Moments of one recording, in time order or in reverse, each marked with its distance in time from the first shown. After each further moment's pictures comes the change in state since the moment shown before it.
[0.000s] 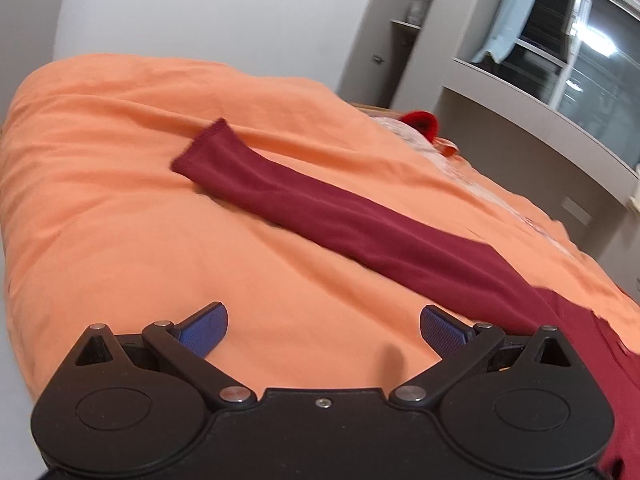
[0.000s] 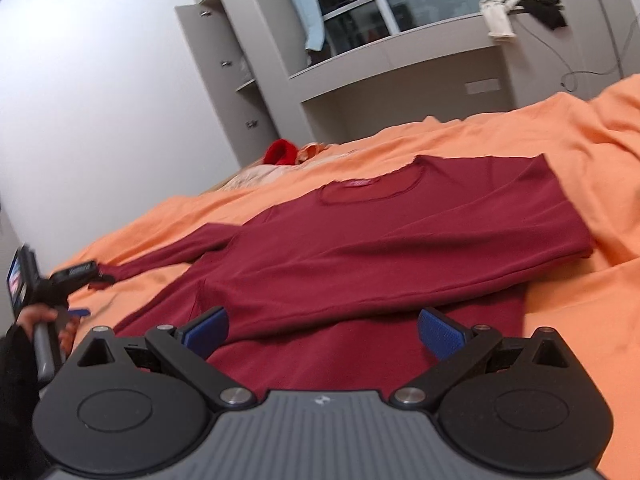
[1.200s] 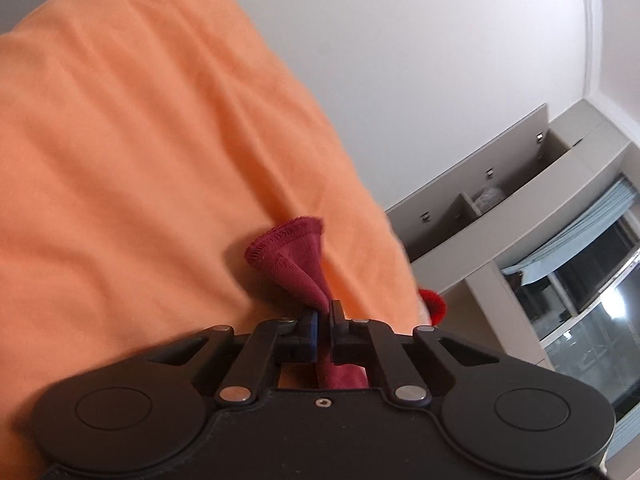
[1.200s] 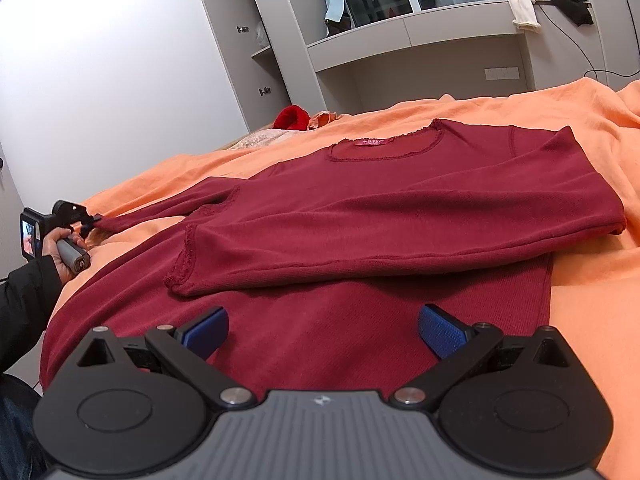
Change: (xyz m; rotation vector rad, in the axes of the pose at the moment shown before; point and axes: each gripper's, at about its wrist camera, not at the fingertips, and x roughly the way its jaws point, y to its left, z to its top) left arm 0.083 0.082 0.038 -0.652 -0.333 -0.125; right arm 0.024 0.004 -0.025 -0.064 0.084 0.003
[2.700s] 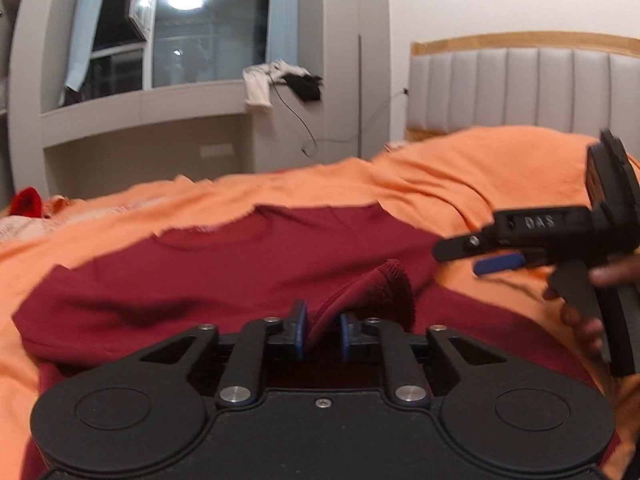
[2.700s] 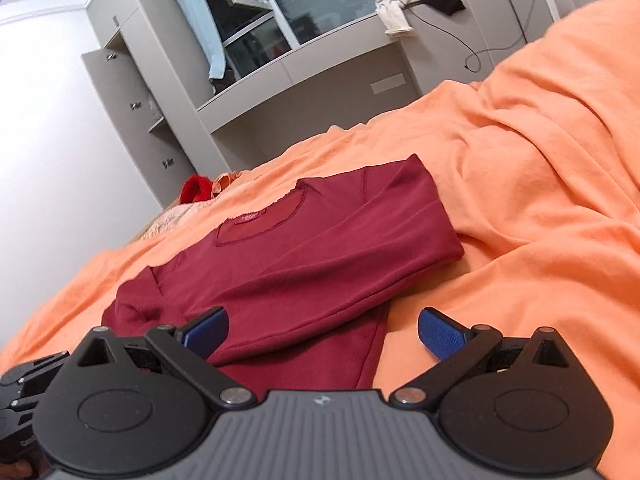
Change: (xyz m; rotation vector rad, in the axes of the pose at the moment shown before) left arm -0.265 -0.148 -0.350 1.232 0.651 -0.952; right arm -0.048 -0.069 0.026 0.283 -0.127 -0.199
